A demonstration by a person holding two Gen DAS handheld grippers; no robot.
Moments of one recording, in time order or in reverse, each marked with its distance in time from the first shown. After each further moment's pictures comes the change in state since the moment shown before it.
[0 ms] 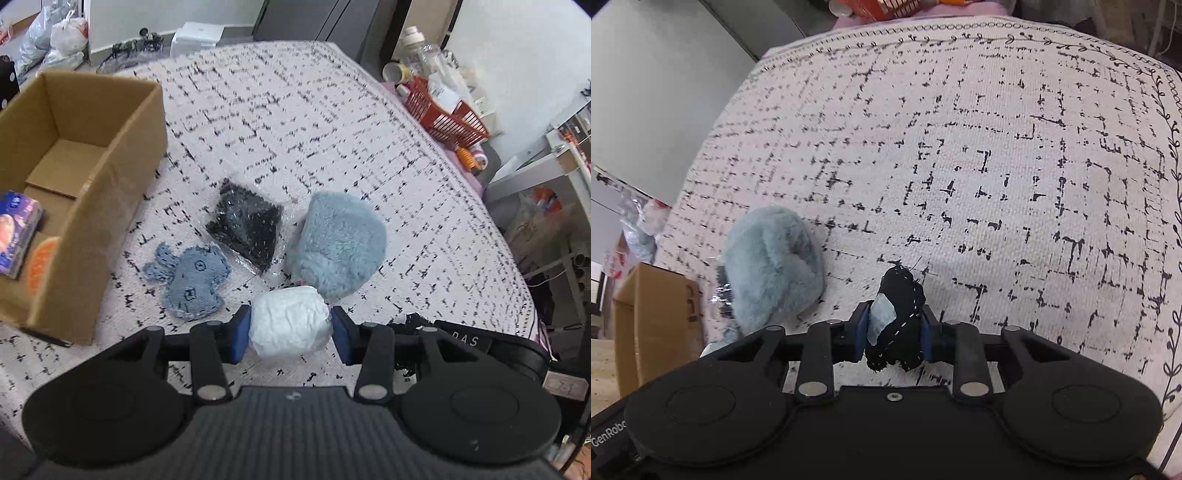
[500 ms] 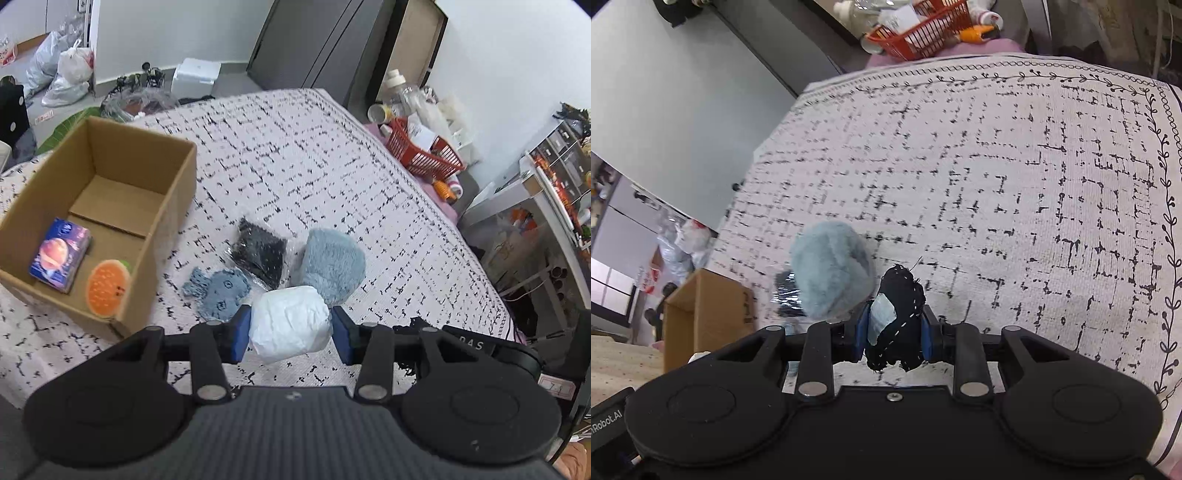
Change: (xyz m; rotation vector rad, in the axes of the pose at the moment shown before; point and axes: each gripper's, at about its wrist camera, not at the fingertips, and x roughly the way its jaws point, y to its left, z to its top) left arm -0.077 0.016 -0.005 0.013 -0.106 -0.035; right arm -0.055 0.009 -0.015 -0.001 -0.096 0.120
